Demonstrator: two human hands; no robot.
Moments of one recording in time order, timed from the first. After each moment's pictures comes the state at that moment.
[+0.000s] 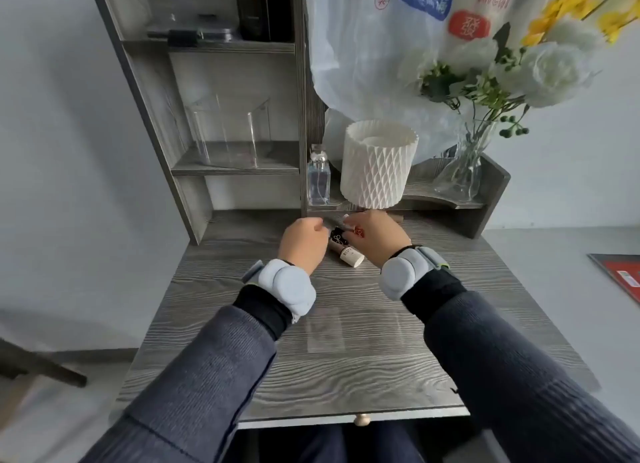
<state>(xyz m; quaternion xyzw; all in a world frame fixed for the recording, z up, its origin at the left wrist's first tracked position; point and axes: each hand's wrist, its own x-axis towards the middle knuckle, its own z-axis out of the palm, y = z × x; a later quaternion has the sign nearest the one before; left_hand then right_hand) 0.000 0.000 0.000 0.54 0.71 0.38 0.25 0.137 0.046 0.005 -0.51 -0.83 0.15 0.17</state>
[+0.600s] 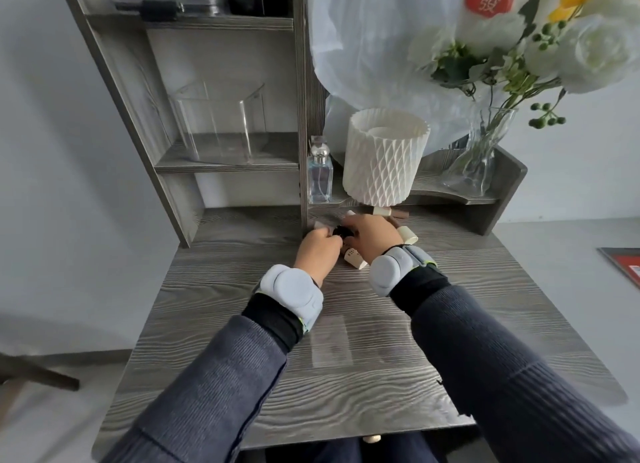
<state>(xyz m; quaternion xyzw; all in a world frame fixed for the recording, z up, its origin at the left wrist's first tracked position) 0.011 0.021 -0.025 0.44 0.67 0.41 0.43 0.120 0.077 -0.020 -0.52 -0.84 0.13 0.09</state>
